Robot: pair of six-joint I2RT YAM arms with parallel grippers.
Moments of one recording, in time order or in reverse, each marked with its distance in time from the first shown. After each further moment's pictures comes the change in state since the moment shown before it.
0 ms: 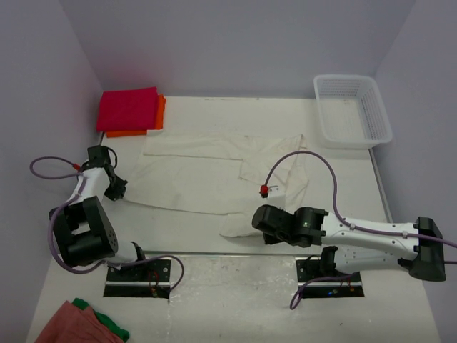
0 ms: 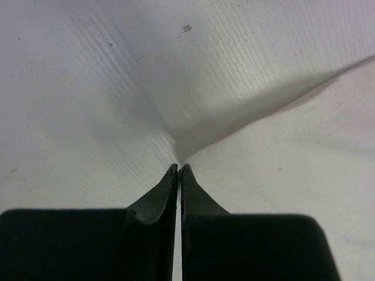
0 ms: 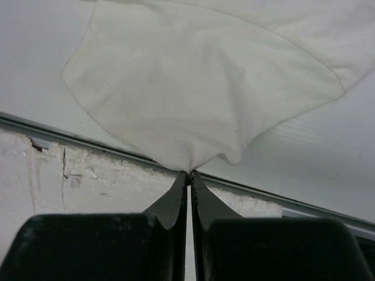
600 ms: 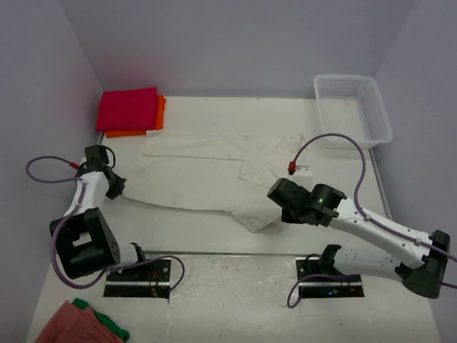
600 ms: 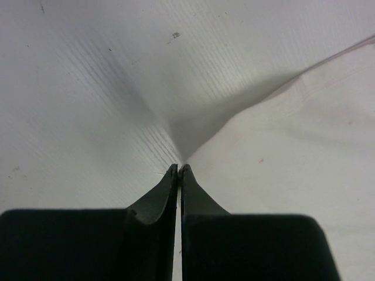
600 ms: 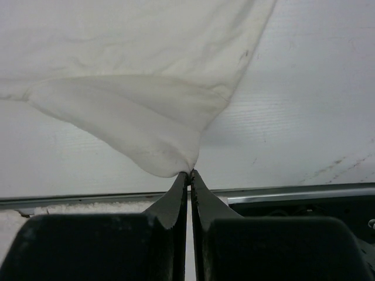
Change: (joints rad) left arm 0.000 -0.117 -0.024 0.008 0.008 0.000; right arm -0.281 -0.016 0.172 -0.313 0.071 0.028
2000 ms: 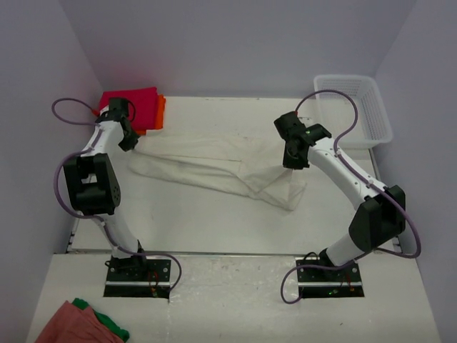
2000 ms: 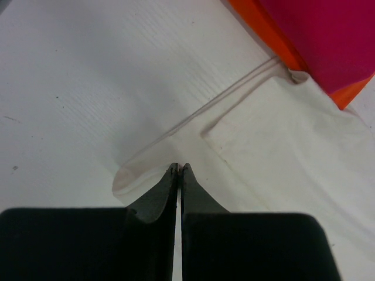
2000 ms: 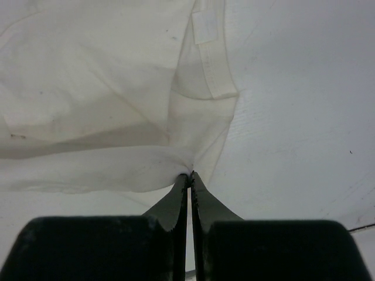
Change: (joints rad) left arm -0.219 0.523 0.636 -0.031 -0.085 -0.010; right arm -0.533 0.491 0.425 0.115 -0.053 -0.410
